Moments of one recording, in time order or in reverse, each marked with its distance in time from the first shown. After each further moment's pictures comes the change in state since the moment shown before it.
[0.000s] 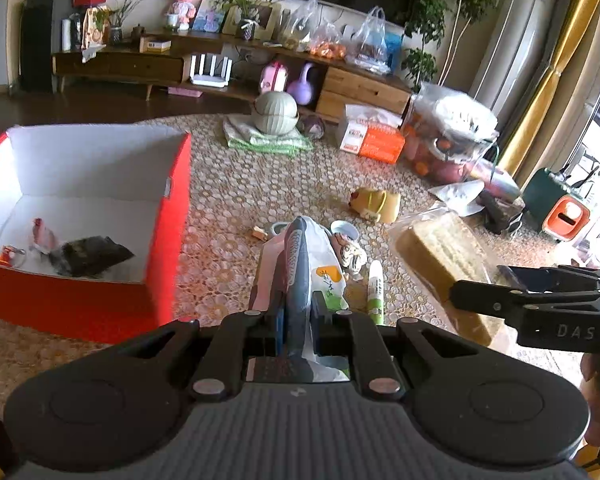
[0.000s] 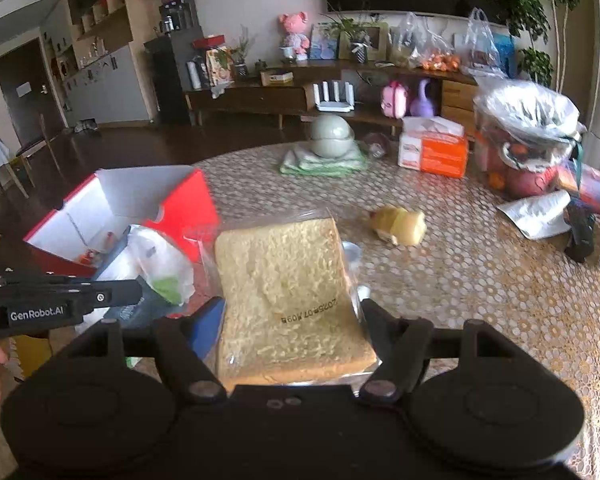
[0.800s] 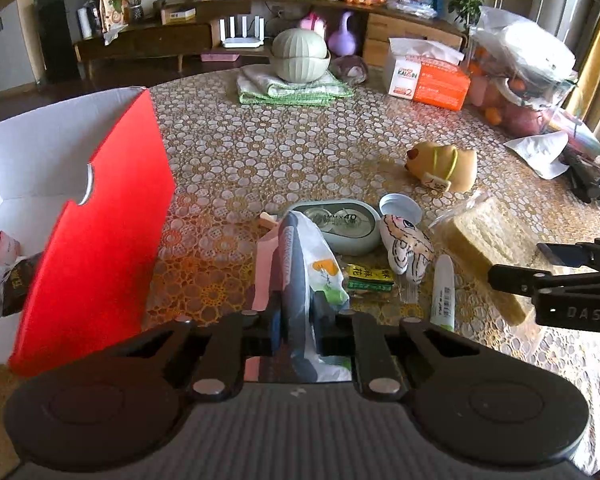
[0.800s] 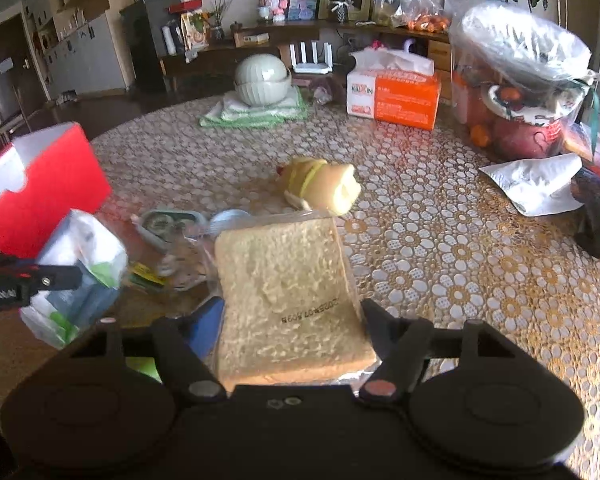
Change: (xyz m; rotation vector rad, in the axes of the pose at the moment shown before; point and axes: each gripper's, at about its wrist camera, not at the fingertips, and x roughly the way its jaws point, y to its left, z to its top) left arm 0.132 -0.031 0.015 0.051 0.137 0.202; right arm 0.105 -0.114 -0.010 -0.002 0.098 -0.031
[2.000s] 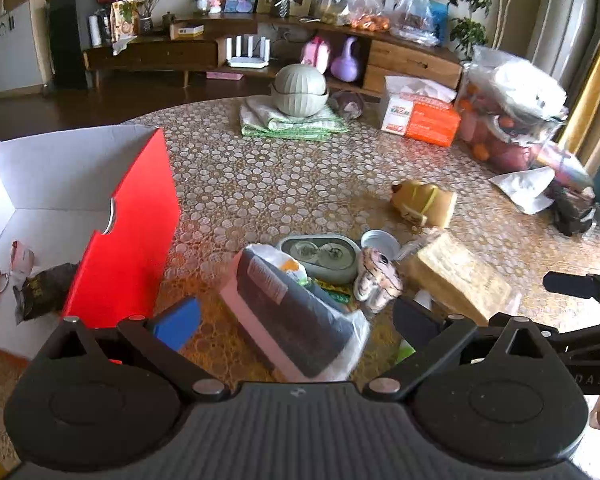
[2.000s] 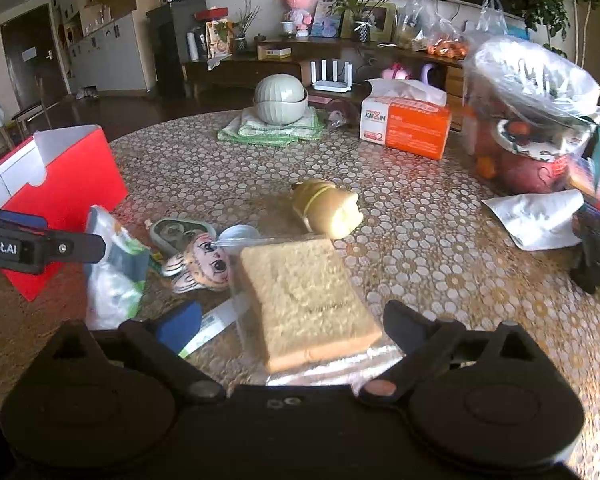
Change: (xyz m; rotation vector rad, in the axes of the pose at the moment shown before) left arm -0.025 -0.007 0.014 -0.044 -0.056 0.008; right arm -0.006 -0.005 0.005 -0.088 -0.035 0.028
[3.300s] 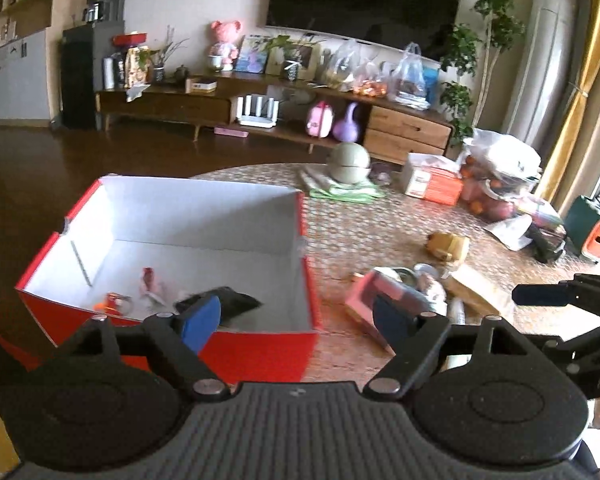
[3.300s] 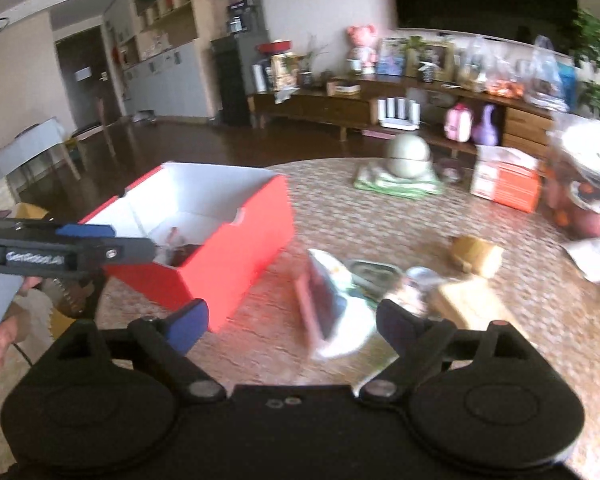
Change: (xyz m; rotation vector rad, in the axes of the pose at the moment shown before) left arm -0.129 0.139 -0.026 0.001 -0.184 -0.087; right arm -0.094 0.153 0.015 -0.017 -0.100 0.127
